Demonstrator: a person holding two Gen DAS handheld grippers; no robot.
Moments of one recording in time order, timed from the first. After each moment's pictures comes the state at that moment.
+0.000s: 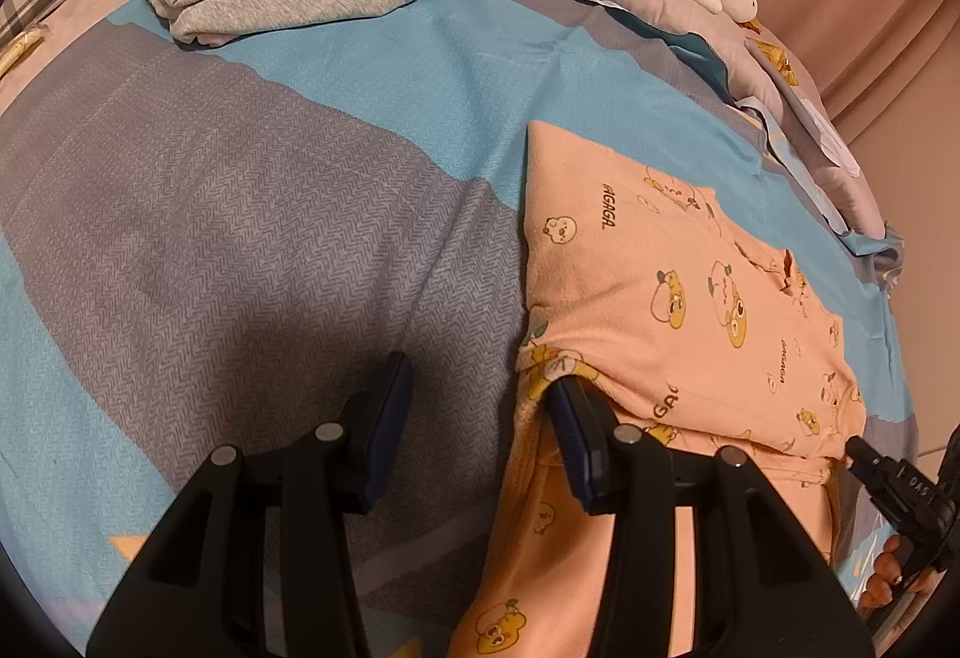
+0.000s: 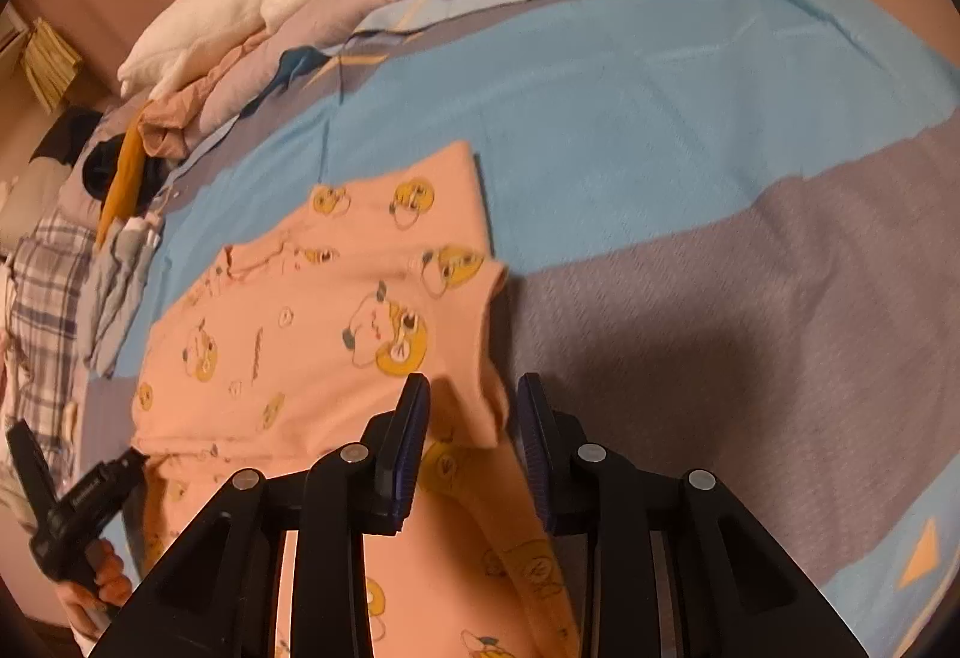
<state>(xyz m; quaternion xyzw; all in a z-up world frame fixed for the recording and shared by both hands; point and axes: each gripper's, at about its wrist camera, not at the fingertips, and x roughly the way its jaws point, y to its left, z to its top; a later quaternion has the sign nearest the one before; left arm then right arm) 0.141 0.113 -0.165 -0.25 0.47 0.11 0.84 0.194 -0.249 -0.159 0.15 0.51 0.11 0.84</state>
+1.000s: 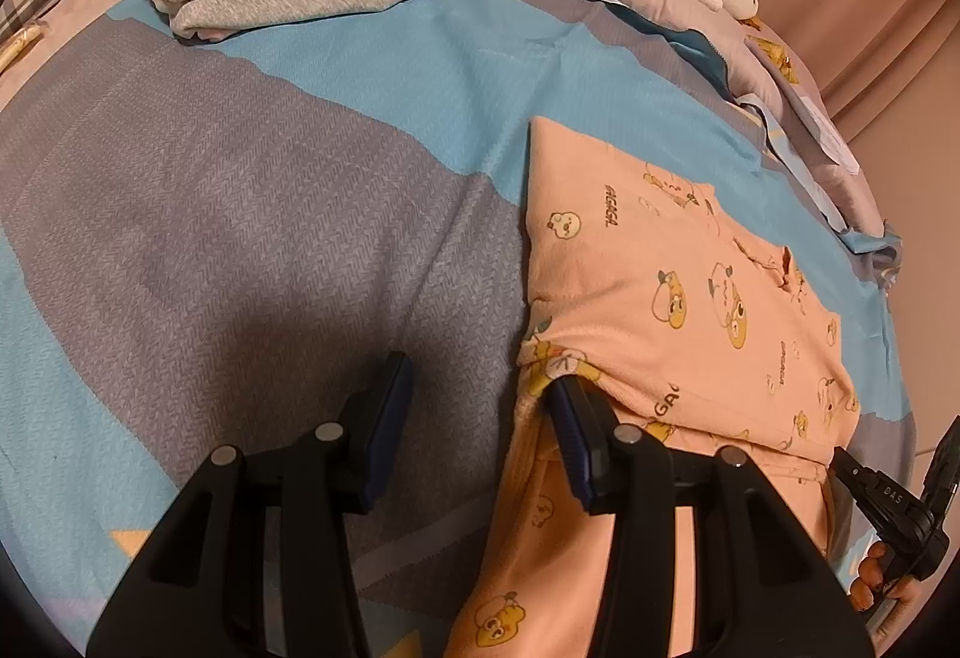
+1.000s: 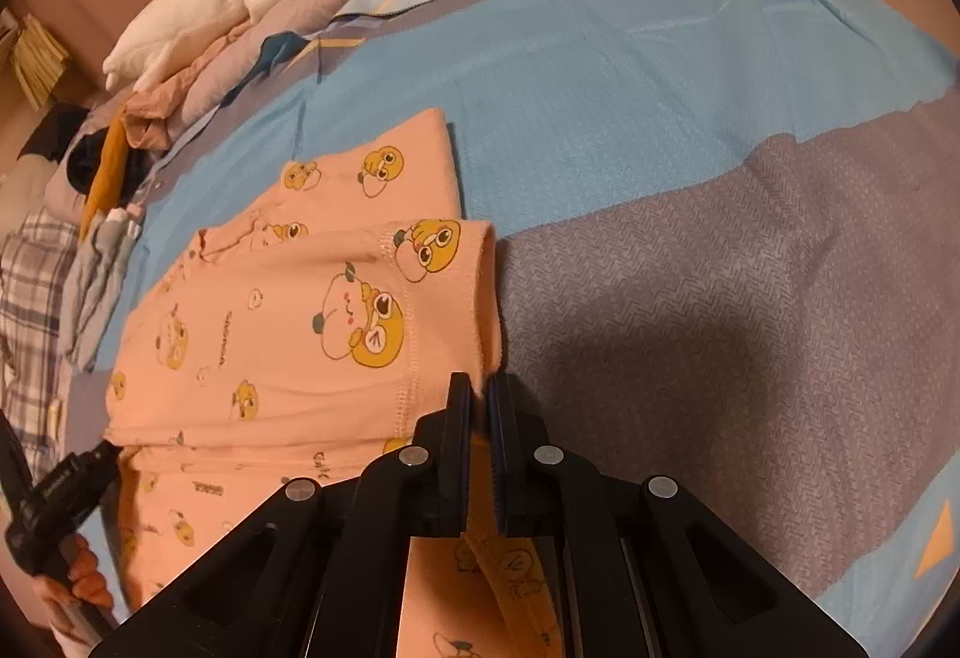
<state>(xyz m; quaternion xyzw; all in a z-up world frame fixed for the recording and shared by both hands) 0.140 0.112 -0.165 -0.25 0.47 0.10 0.84 0.191 -0.250 -0.171 0.14 0.51 0.09 0.84</state>
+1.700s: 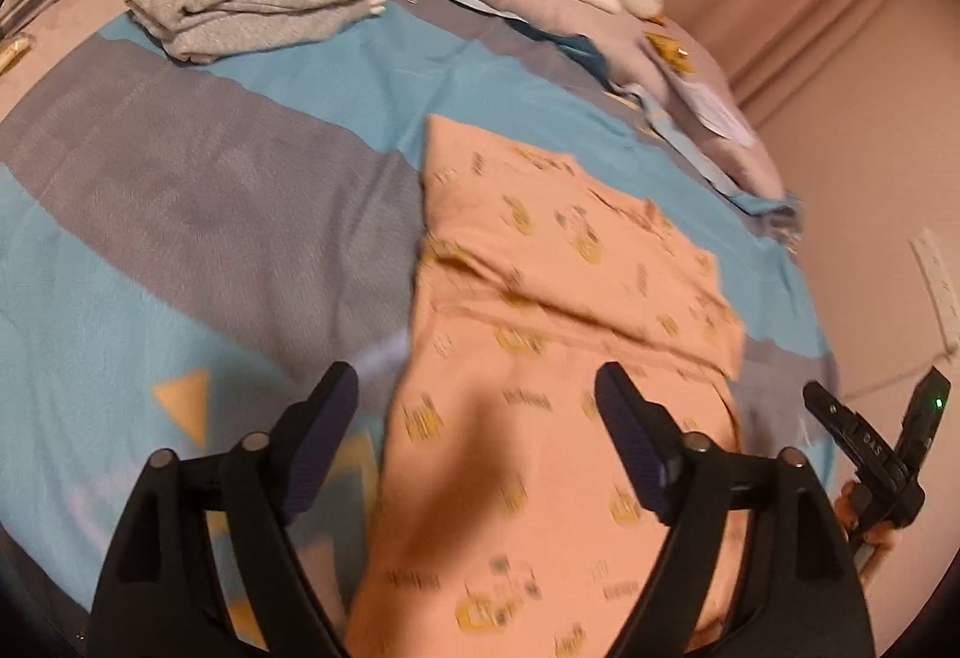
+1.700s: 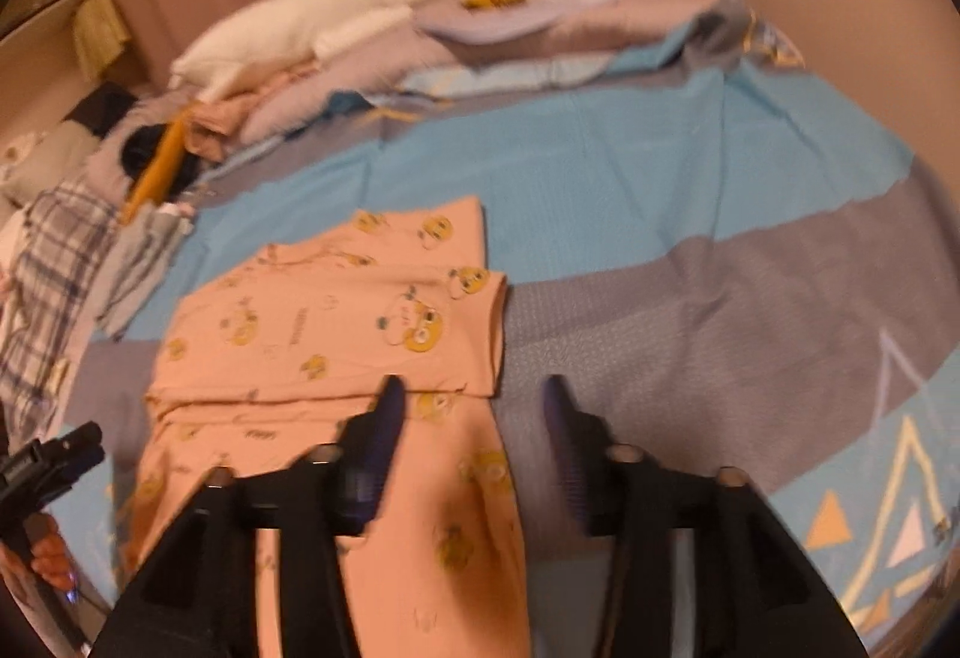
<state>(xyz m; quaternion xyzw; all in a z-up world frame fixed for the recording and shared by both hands) 0.056 0.084 -0.104 -0.27 0.45 0.00 0.85 0.113 -0.276 -0.095 0.09 0.42 0.12 0.90</state>
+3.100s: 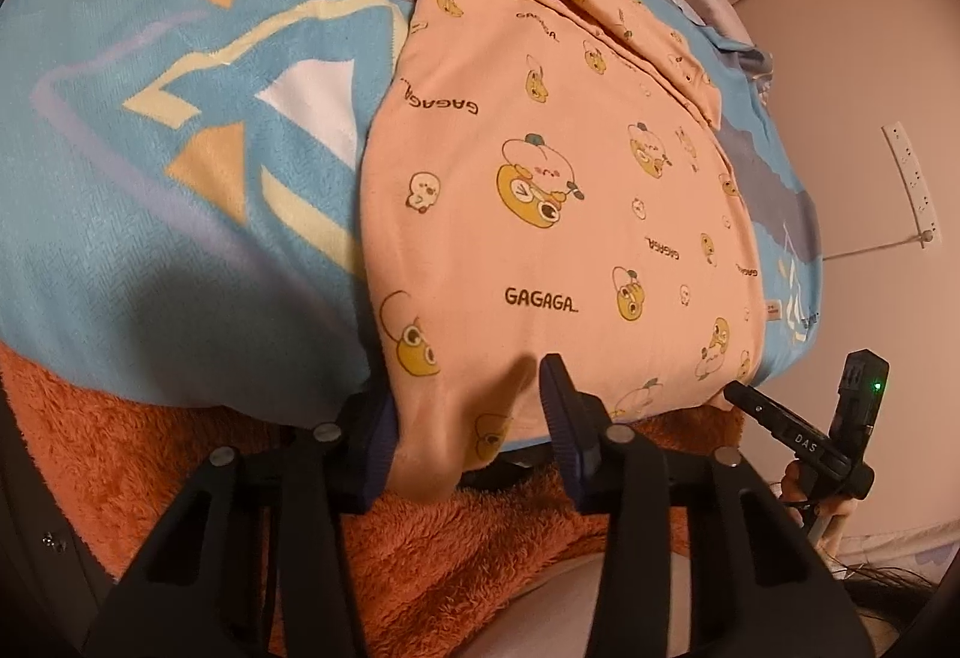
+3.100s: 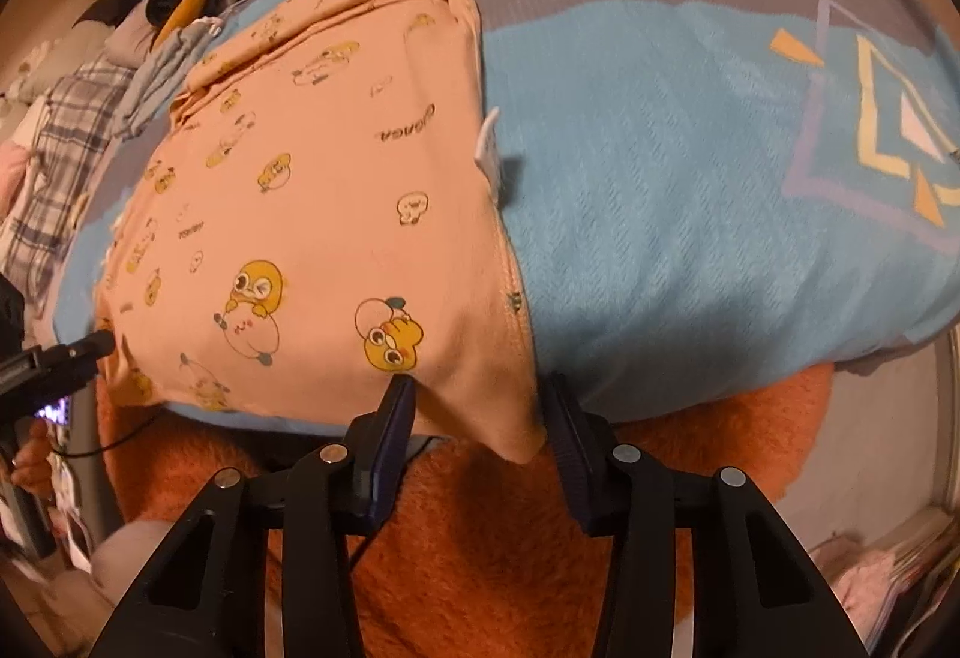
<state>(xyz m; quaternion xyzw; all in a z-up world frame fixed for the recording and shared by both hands) -0.073 0.044 -0.174 -0.27 0.56 -0.08 0.78 -0.040 -0.295 -0.201 0.09 0.57 0.15 0.81</state>
